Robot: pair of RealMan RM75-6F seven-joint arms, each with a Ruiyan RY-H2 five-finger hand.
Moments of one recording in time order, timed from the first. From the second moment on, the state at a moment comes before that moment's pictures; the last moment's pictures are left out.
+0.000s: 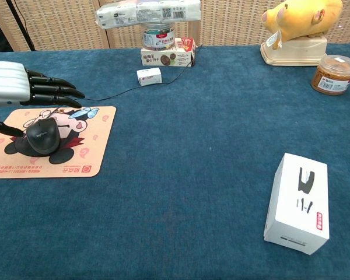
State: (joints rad) left arm -0.73 -1.67 0.40 -0.12 1.97 1.53 -0.61; right arm 0.12 -1.07 0.09 -1.66 -1.43 1.41 0.01
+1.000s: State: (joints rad) left arm -0.33 -1.25 0.25 -1.29 1.56 1.66 -0.48; right arm 0.10 -1.06 0.05 -1.68 -1.60 1.49 -0.03
